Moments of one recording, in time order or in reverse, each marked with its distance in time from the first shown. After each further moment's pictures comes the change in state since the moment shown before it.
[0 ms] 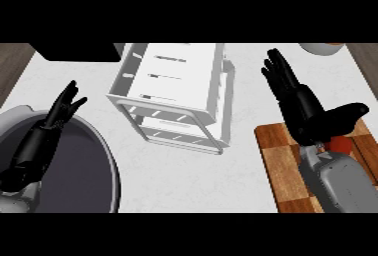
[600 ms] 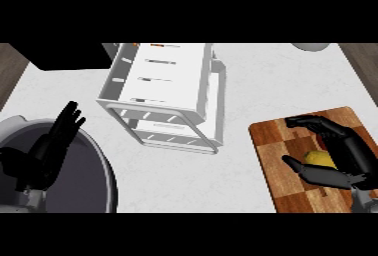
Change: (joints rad) left arm 0.083 -0.089 0.058 0.071 0.191 -0.011 0.195; right arm 0.329 -0.207 -0.076 -0.039 -0.001 0.277 -0.336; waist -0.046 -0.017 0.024
